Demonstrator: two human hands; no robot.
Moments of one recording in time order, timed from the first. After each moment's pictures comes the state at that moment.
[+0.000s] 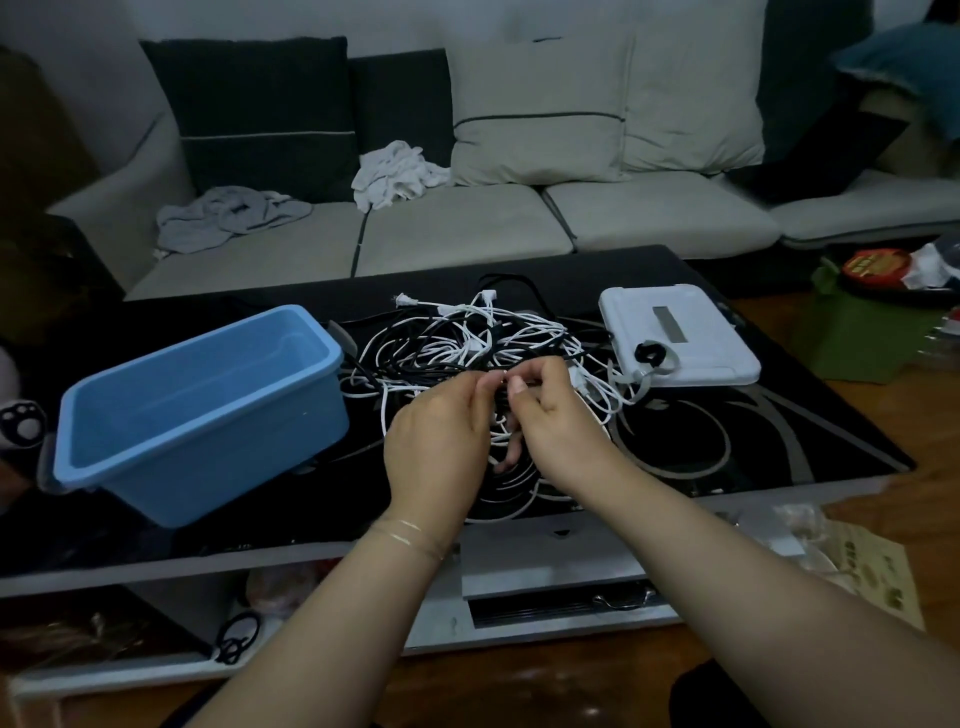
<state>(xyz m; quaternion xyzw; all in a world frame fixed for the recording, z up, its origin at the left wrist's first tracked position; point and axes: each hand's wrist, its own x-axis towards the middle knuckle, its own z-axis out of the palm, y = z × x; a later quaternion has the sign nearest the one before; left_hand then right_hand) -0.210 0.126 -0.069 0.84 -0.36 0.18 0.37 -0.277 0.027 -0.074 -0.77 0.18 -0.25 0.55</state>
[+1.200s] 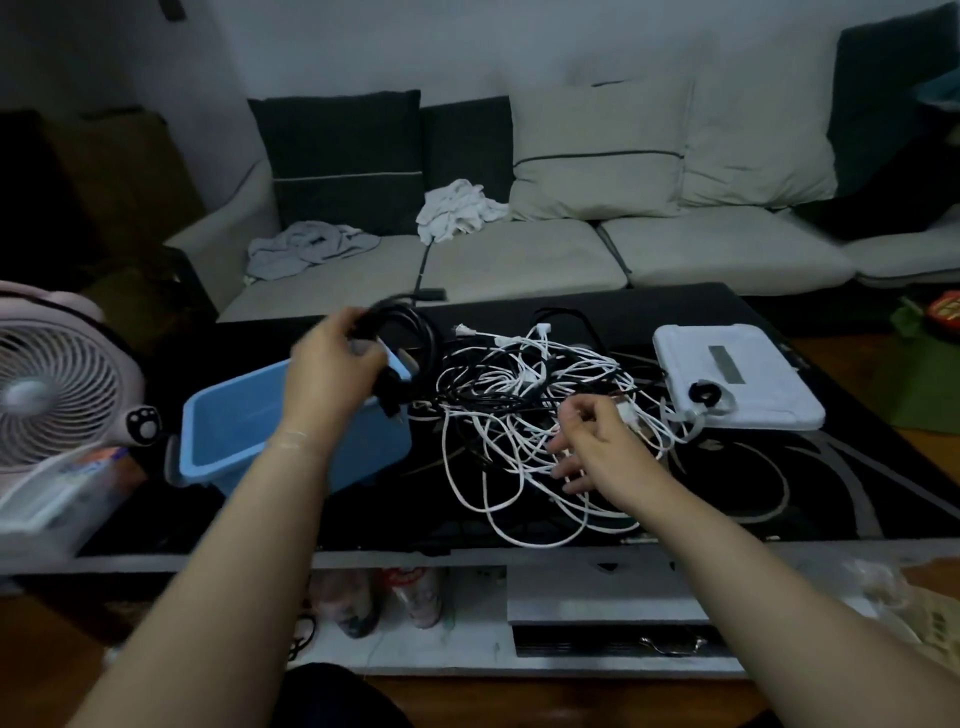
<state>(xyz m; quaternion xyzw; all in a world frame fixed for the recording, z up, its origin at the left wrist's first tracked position) -0.087 0.197 0.002 0.86 -0.24 0.16 0.43 -0.275 0.014 -0.071 -0.73 0.21 -0.18 0.62</state>
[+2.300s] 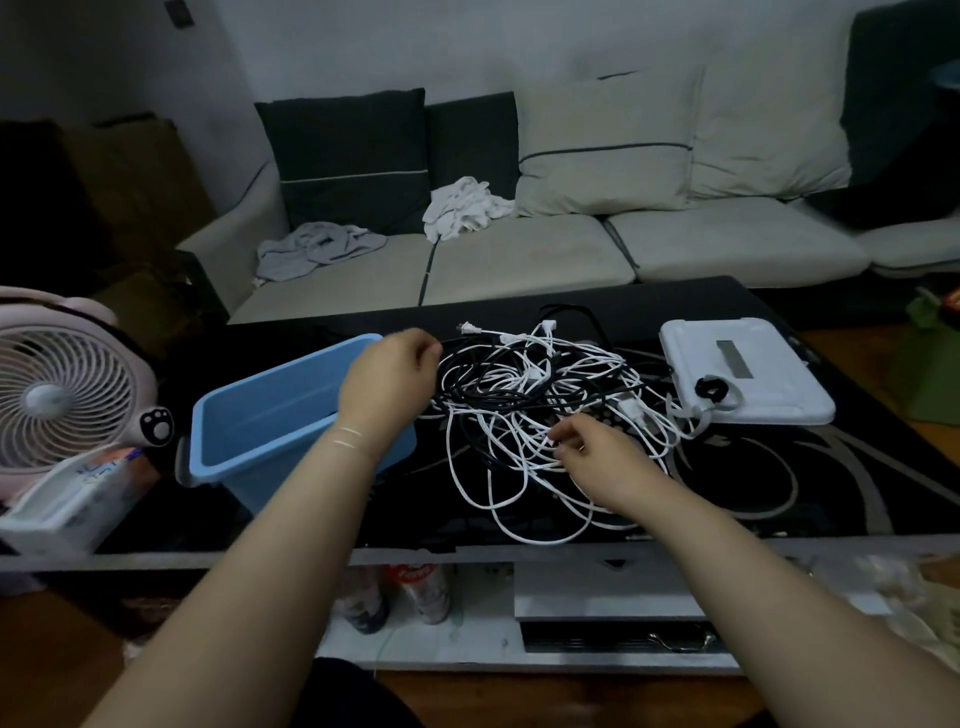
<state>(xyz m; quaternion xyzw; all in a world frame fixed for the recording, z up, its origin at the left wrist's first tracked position) -0.104 0.163 -0.009 0.89 -0.34 0.16 0.26 -0.261 -0.004 -0.098 -0.89 0.23 -0.11 0.37</state>
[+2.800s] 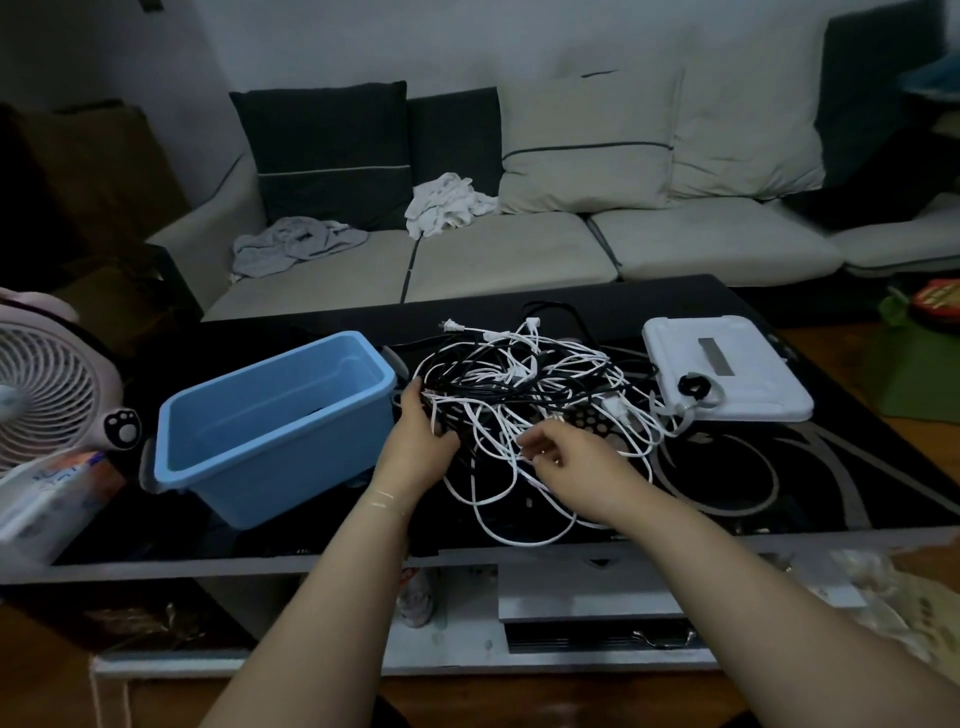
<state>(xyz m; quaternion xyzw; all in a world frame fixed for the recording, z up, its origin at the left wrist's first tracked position) -0.126 0.149 -0.083 0.88 -0.20 -0.11 0.41 -0.263 0.004 -0.100 -0.90 0.17 -0.12 0.39</state>
